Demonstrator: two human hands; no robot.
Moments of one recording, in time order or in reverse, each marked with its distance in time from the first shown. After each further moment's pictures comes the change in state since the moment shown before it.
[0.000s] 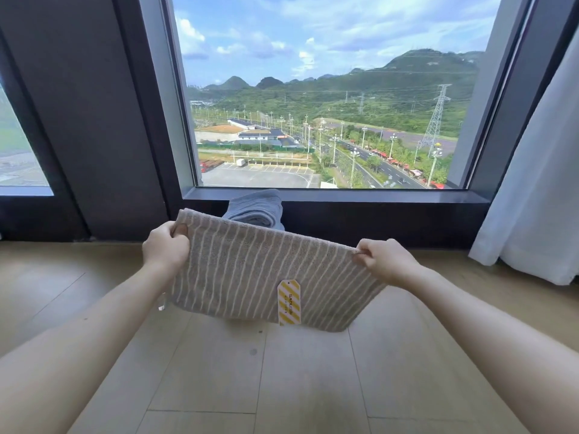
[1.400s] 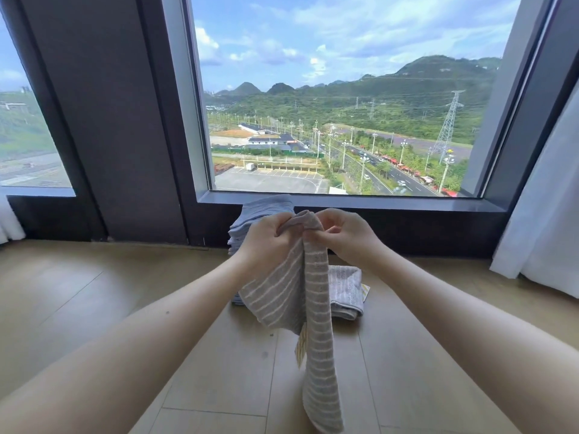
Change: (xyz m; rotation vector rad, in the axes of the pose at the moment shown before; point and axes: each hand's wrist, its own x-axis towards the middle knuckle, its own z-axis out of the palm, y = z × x) left_hand -0.056 0.077 0.032 -0.218 -0.509 0.454; right_hand -0.011 -0.092 -0.007 0.667 0.057 -0.337
